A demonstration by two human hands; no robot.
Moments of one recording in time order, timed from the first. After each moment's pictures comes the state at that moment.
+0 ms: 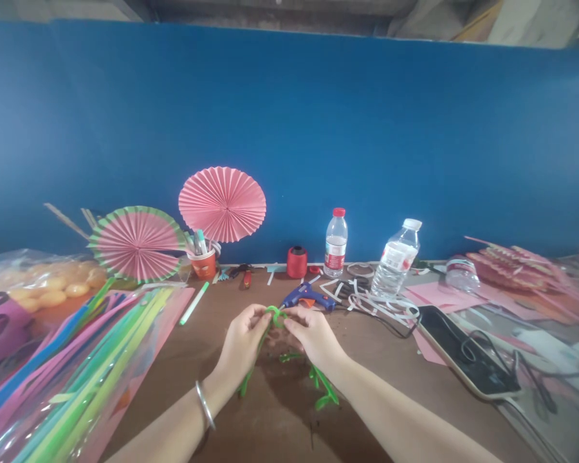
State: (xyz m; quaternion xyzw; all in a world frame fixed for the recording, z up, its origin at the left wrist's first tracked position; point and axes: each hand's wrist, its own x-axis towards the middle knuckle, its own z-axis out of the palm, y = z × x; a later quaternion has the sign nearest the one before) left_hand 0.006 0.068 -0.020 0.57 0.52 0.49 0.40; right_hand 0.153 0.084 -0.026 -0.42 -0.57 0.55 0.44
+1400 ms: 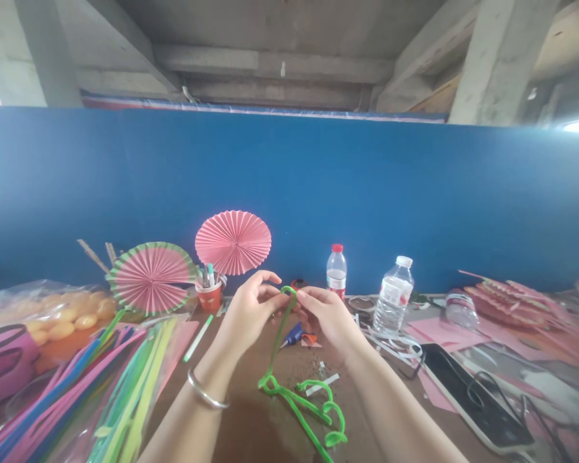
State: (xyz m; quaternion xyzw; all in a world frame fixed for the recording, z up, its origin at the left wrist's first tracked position) left_hand 0.010 0.080 0.107 0.65 0.42 0.52 0.36; right_hand 0.160 0.087 0.092 -0.31 -0.54 0.59 0.51
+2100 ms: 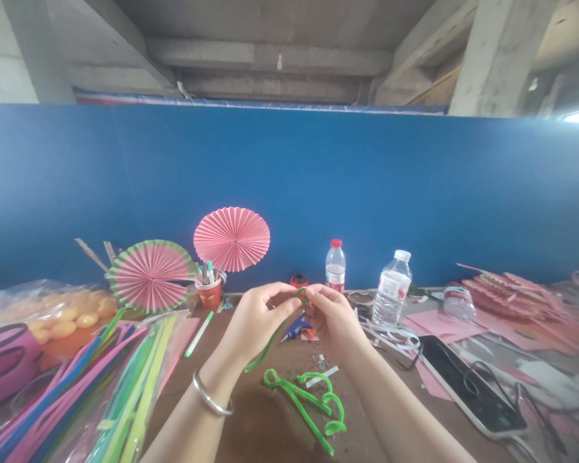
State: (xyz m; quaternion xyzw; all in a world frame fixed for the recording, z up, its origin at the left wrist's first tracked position) left_hand 0.025 0.062 0.110 0.72 0.43 0.47 0.26; right_hand 0.164 0.085 0.077 -0.24 -0.40 0.65 0.60
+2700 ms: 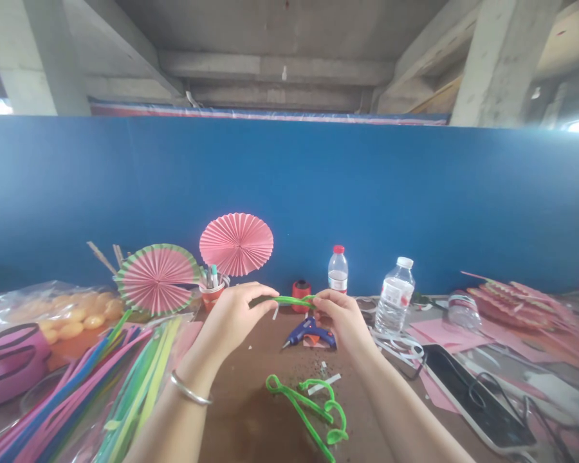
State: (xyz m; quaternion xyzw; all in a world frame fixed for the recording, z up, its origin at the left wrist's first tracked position) left_hand -0.015 0.067 0.120 0.76 0.48 0.43 0.06; right_hand 0.177 0.091 0.075 -0.36 -0.51 0.53 0.58
